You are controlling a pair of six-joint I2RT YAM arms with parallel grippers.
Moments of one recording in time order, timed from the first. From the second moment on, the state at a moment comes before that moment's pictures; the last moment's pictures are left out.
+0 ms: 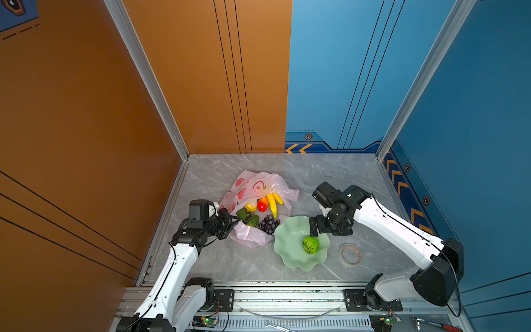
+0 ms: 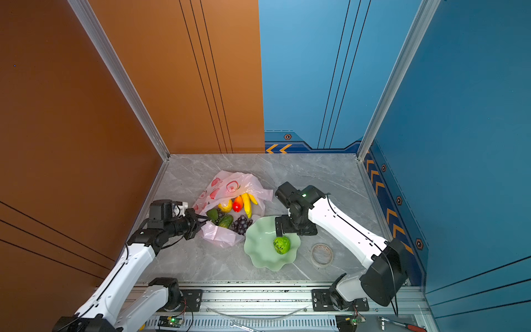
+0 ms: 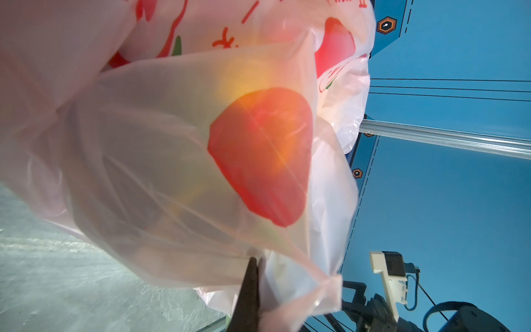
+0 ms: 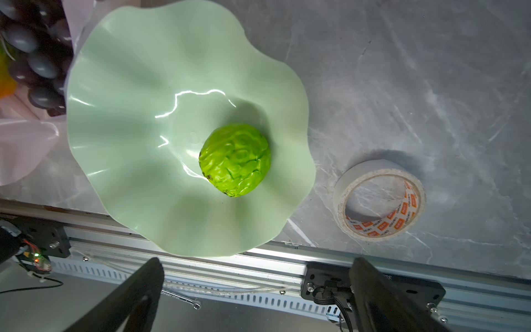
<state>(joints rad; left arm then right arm) -0.03 0.90 0.60 -0.47 0.61 -1.04 0.71 1.45 1.30 -1.33 -0.07 0.60</state>
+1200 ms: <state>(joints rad) -0.03 0.89 0.59 -0.47 0.61 -1.04 0.84 1.79 1.24 -1.15 -0.01 0.57</state>
